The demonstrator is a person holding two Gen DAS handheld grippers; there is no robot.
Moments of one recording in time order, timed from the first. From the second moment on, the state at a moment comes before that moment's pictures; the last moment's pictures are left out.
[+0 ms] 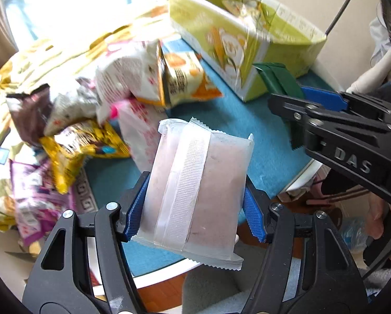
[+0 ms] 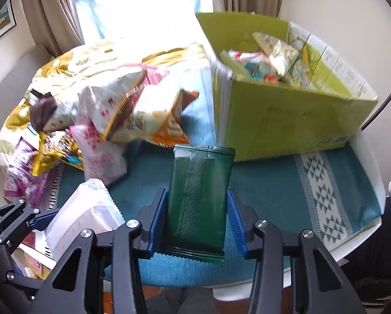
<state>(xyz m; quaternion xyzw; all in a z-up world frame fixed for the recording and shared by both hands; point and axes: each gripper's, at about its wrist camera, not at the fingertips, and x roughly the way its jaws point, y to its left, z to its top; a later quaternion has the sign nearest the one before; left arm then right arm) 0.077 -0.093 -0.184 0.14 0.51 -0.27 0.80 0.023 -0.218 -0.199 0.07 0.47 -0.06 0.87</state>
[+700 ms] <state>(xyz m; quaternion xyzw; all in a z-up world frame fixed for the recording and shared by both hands) 0.171 -0.260 -0.079 0.08 0.43 -0.26 0.86 0.082 -0.357 -0.091 0.09 0.38 -0.06 0.92</state>
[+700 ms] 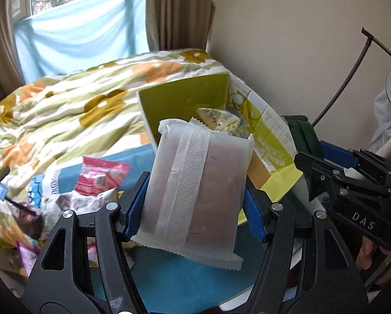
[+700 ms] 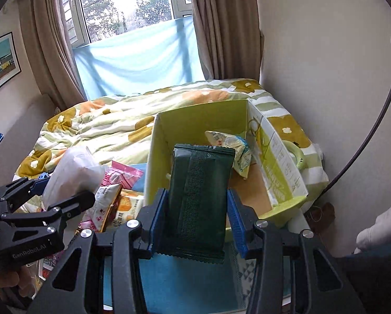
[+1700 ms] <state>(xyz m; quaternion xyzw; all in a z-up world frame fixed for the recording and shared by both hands) 0.166 -0.299 -0.148 0.07 0.51 -0.11 0.85 0.152 -0.462 -0.162 0.08 0.47 0.09 0.88</state>
